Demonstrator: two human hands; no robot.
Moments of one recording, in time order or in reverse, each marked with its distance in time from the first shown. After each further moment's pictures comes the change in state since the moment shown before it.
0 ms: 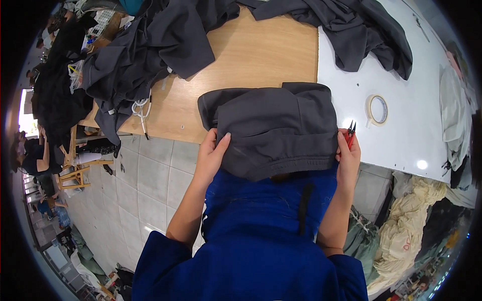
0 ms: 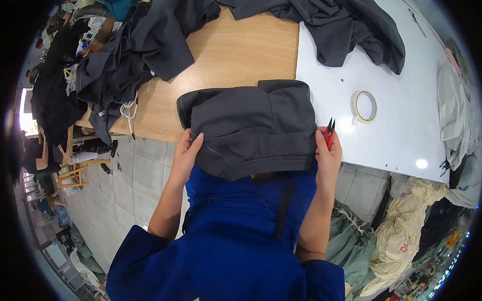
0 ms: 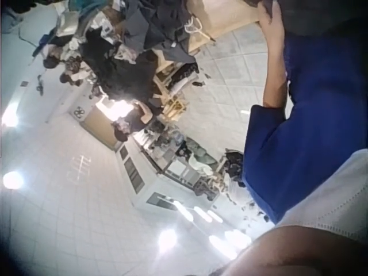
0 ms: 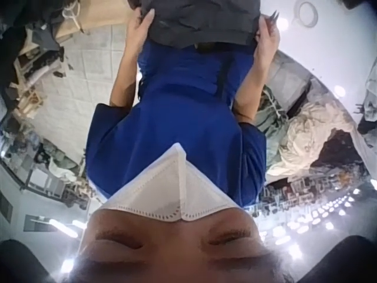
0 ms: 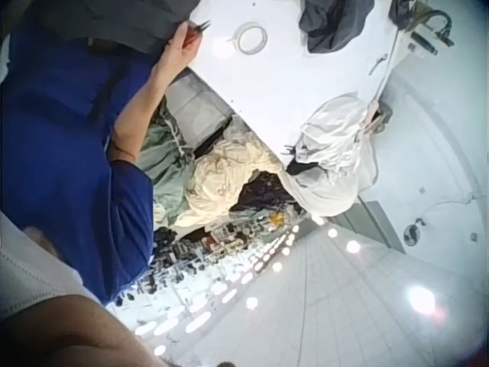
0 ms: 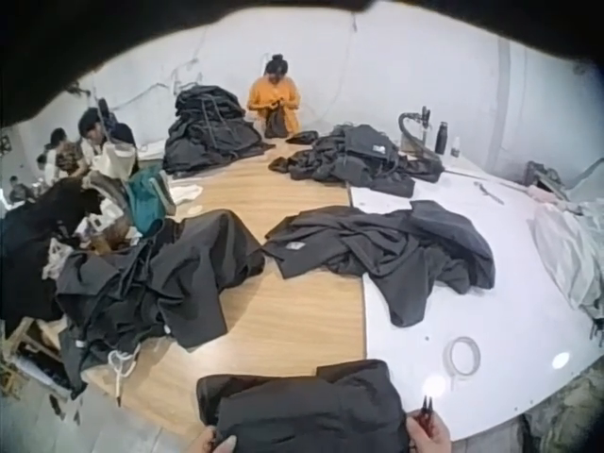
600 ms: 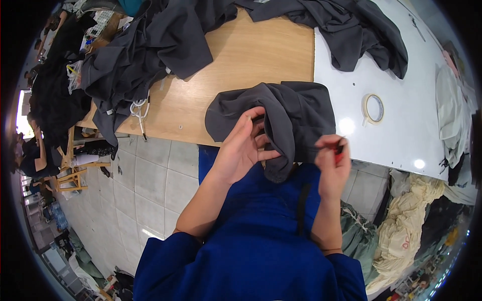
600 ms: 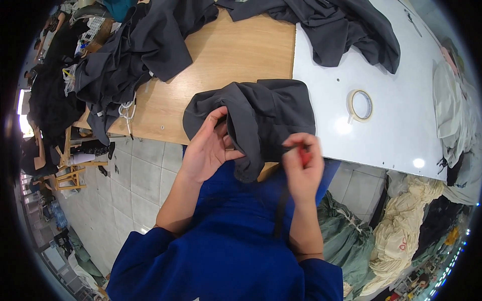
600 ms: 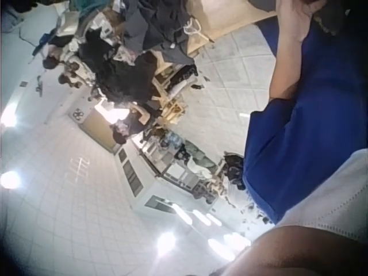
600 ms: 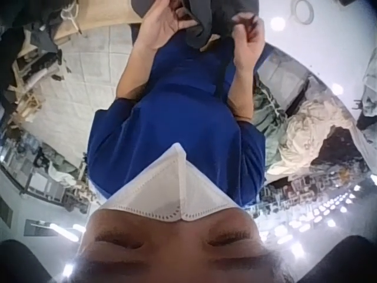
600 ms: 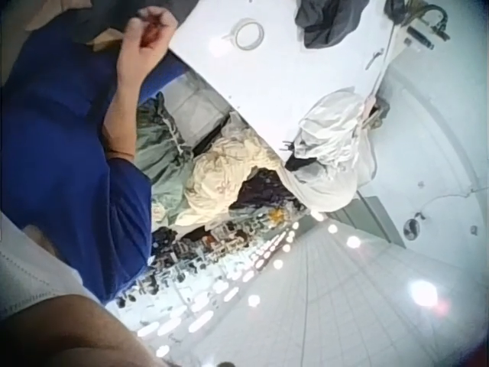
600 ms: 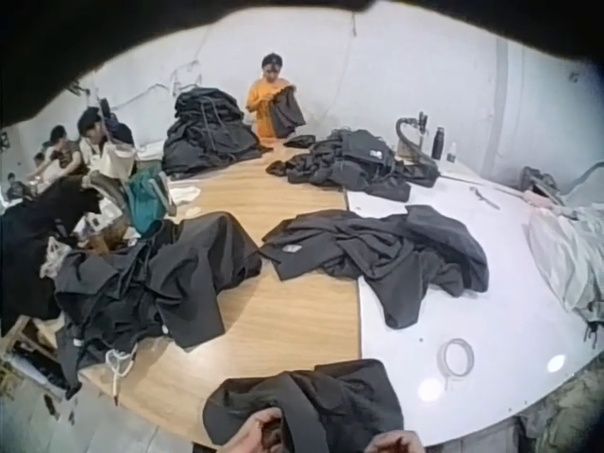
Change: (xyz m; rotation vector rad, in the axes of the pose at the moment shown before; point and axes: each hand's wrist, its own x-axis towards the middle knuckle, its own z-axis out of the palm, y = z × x) left_hand -0.005 0.054 0.063 -0.638 -0.488 -0.109; right_hand -0.057 -0.022 0.036 0.138 -0.285 -0.347
